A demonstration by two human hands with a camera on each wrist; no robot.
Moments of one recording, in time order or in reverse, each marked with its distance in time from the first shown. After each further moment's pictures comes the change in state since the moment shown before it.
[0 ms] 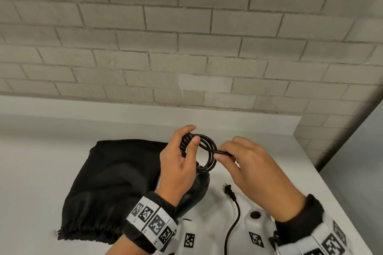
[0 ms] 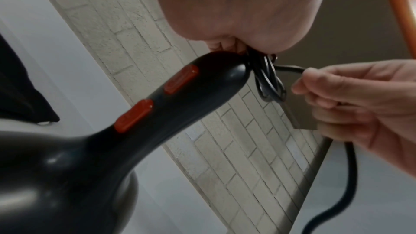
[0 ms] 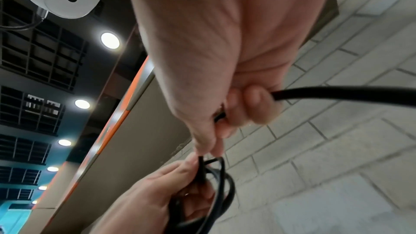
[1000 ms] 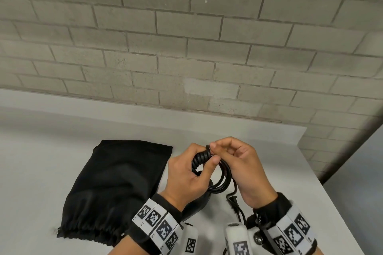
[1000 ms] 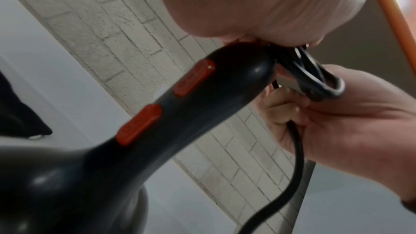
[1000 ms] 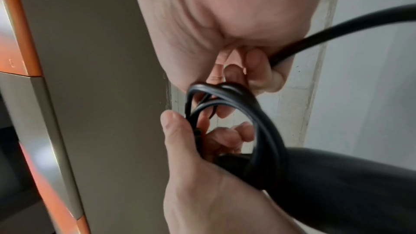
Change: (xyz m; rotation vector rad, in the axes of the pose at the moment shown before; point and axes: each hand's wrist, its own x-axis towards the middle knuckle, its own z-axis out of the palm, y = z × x) left_hand -0.005 0.005 0.003 -0.062 -0.064 0.196; right_hand 0.027 0.005 0.037 1.198 0.128 0.502
